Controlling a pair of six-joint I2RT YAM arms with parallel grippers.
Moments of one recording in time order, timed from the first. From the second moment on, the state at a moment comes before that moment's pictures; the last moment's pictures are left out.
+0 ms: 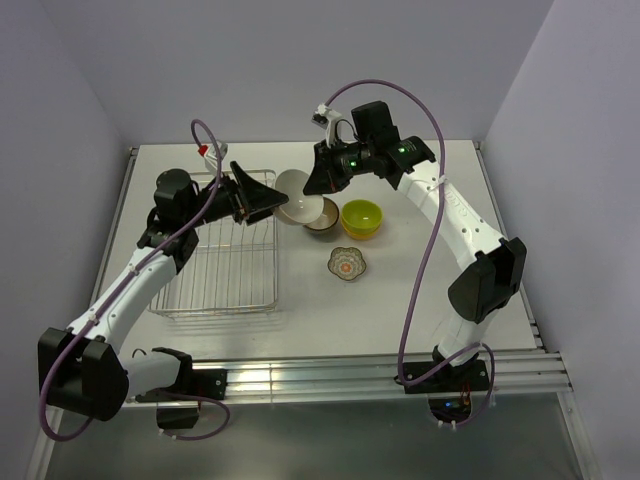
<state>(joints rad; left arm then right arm) -0.29 1.20 0.92 0.23 0.83 -1.10 0.50 1.74 1.83 -0.74 -0.68 0.06</state>
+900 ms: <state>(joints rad) -0.28 1.19 0.90 0.20 0.83 -1.10 0.50 1.74 1.83 -0.74 -0.70 0.08</state>
